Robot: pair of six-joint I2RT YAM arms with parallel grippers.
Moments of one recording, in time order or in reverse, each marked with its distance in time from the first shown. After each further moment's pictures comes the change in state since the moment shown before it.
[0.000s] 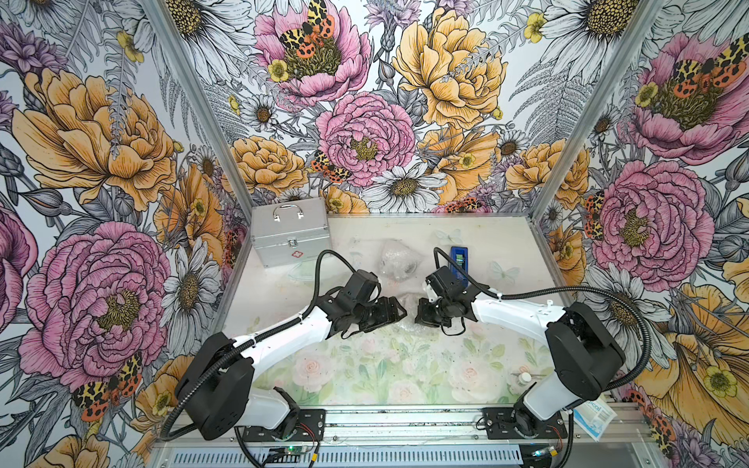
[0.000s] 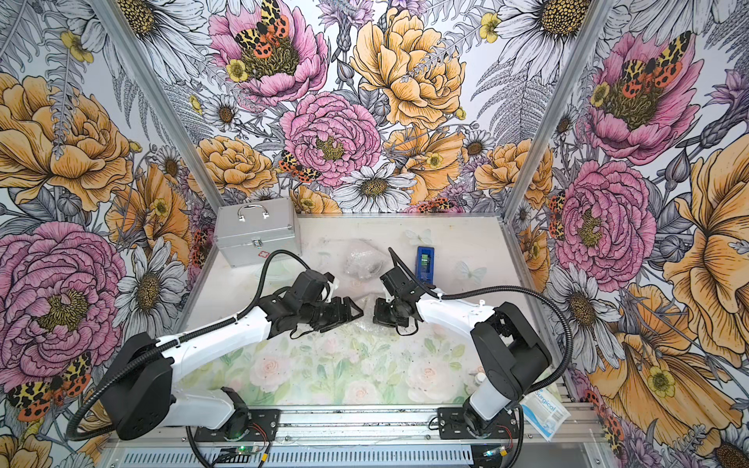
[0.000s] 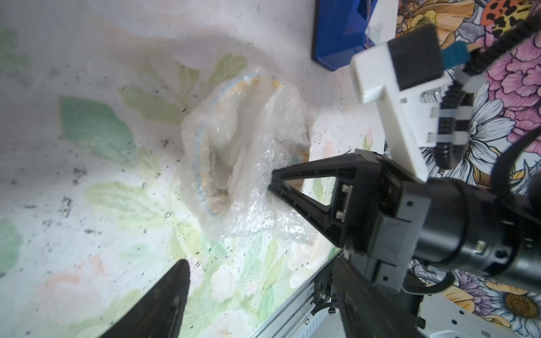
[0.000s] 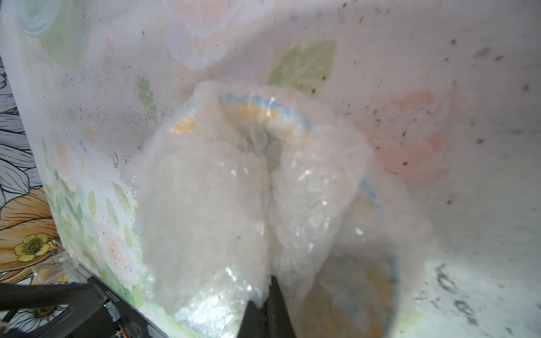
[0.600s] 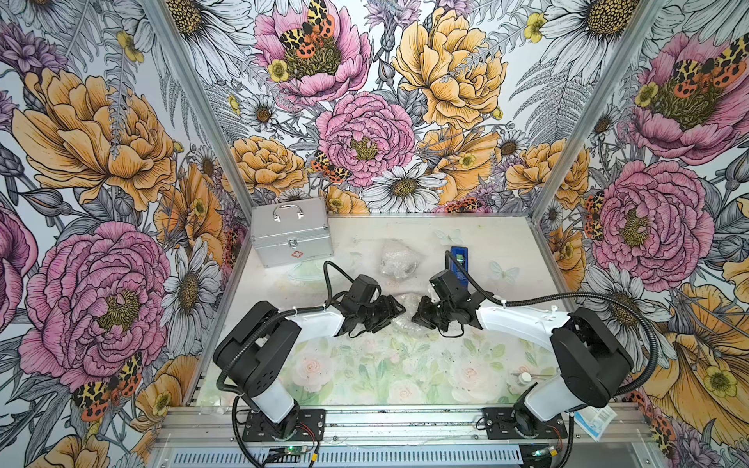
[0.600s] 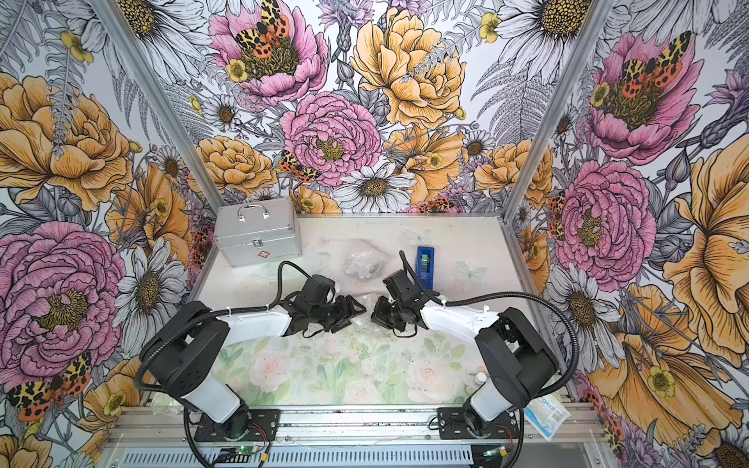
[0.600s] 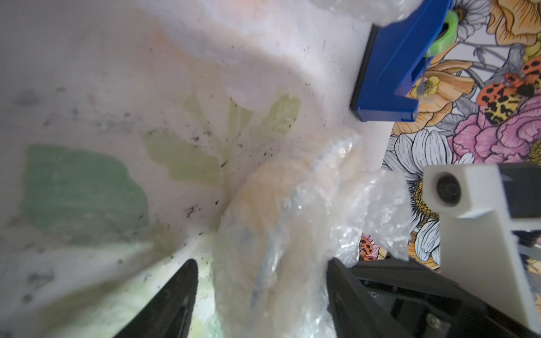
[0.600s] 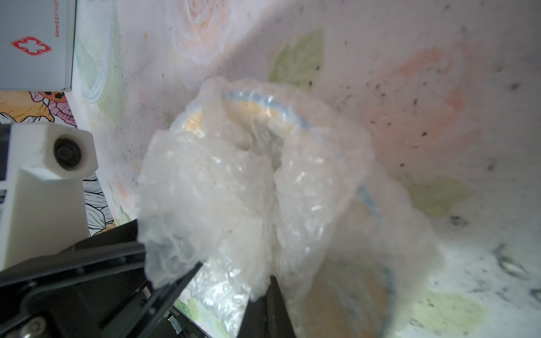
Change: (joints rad) left arm 0.064 0.294 -0.060 0.413 0.070 -0.182; right arm 0.002 -0.049 -0.084 0.145 -0.025 0.244
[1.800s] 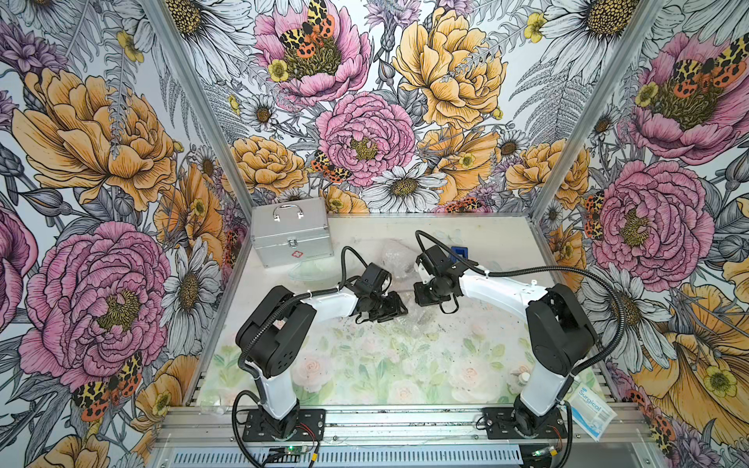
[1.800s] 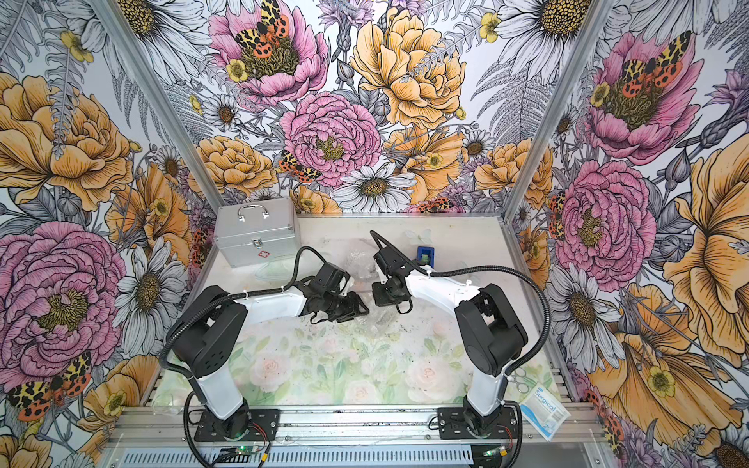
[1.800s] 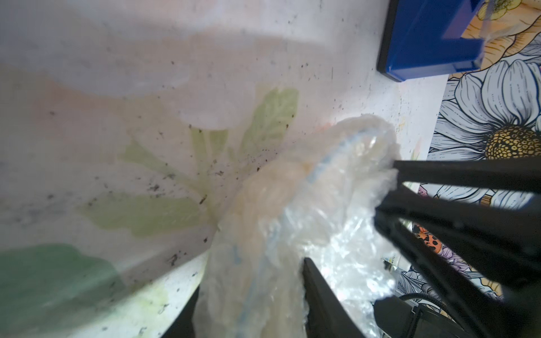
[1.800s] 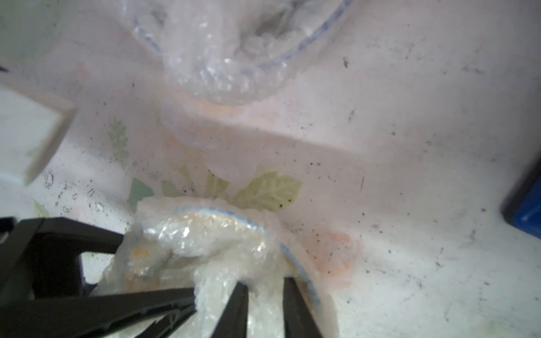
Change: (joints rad) left arm 0.007 0.131 0.253 -0.323 0.040 0.321; right arm -0.069 0.232 0.386 -0.352 0.211 -0.642
